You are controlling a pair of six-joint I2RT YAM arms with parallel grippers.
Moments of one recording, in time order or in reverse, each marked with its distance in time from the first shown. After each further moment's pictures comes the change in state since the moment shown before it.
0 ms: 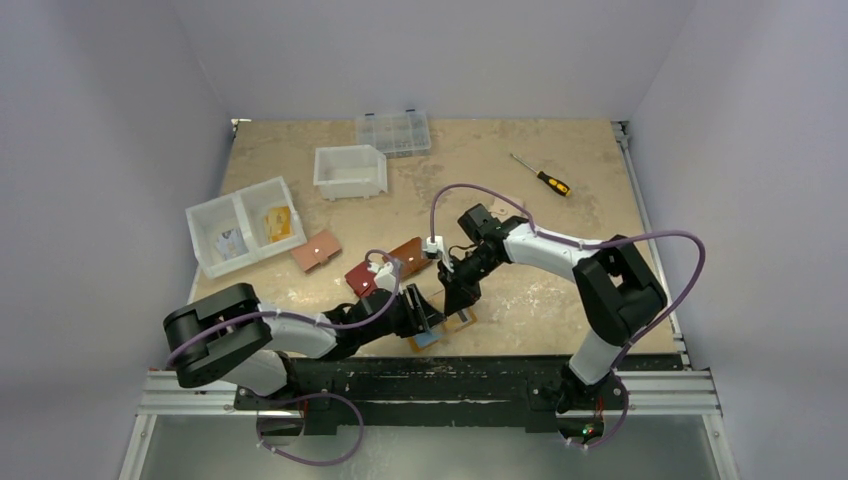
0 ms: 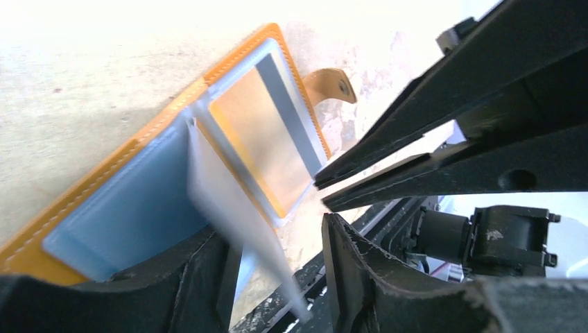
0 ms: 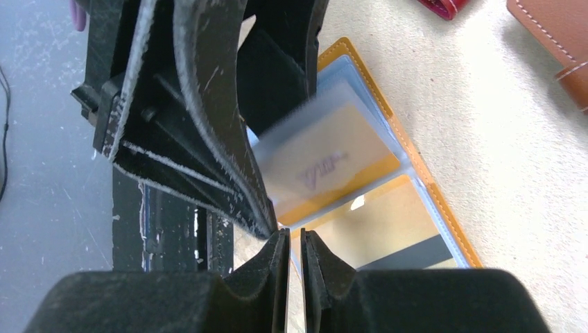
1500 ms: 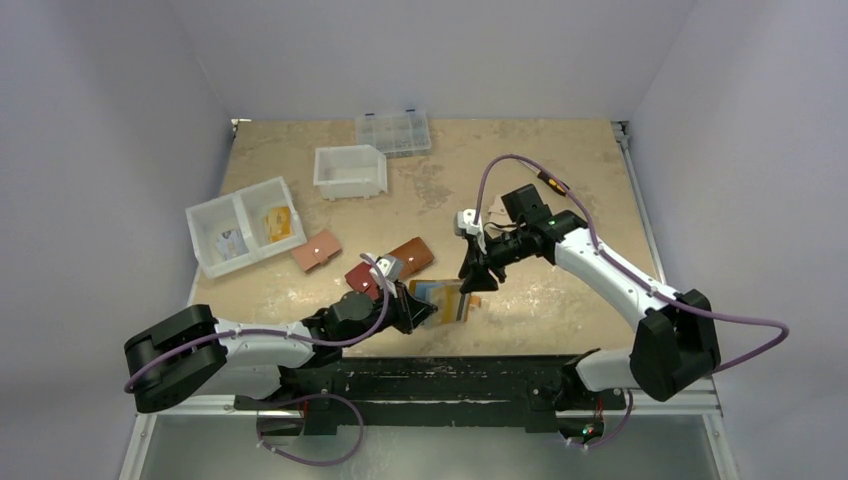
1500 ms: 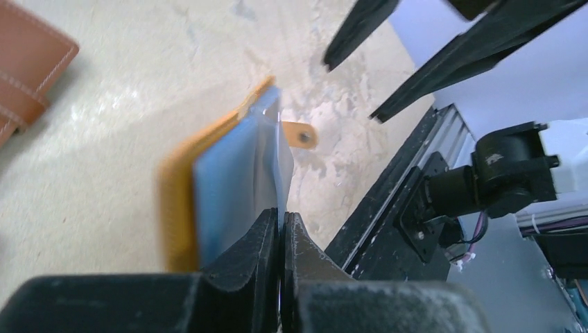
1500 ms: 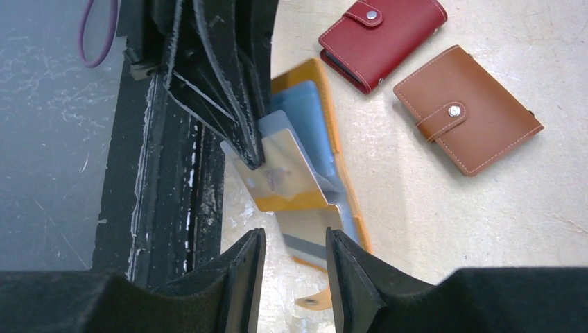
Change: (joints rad) left arm -0.001 -0.248 -0.082 0.086 0.006 0.462; right arm -0.145 -0.347 -0.010 -0.061 -0.045 -0.099
